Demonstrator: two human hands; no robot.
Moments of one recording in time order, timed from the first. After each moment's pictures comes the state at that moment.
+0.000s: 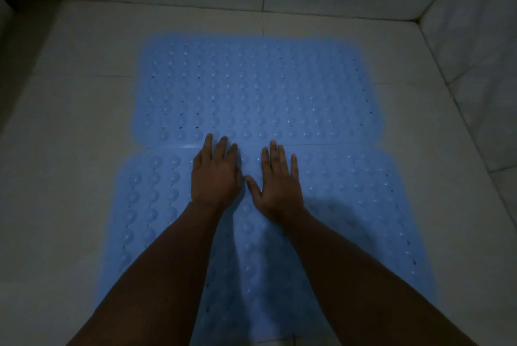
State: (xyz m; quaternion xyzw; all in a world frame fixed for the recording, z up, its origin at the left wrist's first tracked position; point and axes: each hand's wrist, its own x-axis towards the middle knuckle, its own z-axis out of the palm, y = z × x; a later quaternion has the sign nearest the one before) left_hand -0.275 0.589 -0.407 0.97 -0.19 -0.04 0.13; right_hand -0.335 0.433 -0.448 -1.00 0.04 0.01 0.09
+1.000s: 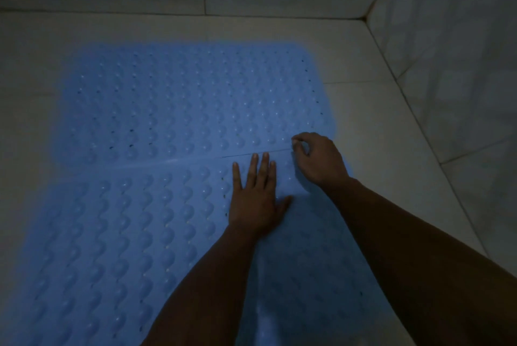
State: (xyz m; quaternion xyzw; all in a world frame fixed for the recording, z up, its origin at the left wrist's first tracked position) left_hand -0.335 0.423 -0.467 0.93 -0.34 -0.09 0.08; right_hand -0.326 0.241 -0.393 -0.95 0.17 -0.05 0.26
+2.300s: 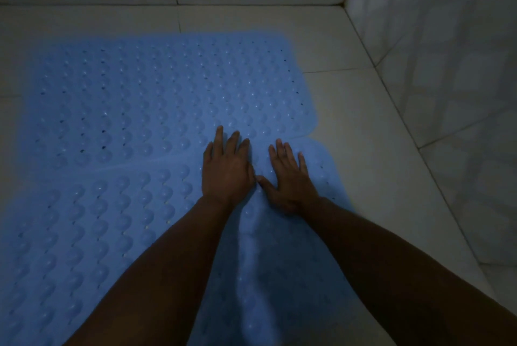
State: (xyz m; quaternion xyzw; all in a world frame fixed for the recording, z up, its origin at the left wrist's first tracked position) left_hand -0.291 0.422 -0.434 0.94 -0.28 -0.02 0.17; right_hand -0.376 0.261 -0.454 -0.98 0.10 0.12 0.15
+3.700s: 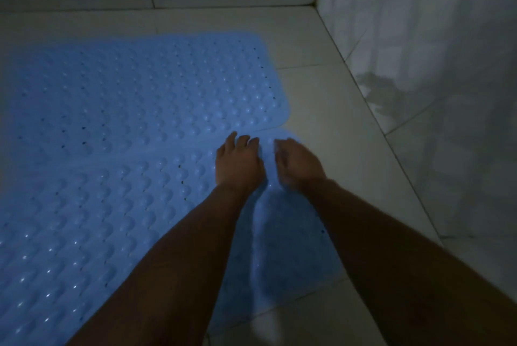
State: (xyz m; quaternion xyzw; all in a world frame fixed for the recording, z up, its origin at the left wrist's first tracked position) left_hand -0.344 0.356 -0.393 0.94 -0.29 -0.12 0.15; right_hand -0.419 0.206 -0.403 -0.97 0.18 -0.01 0.16
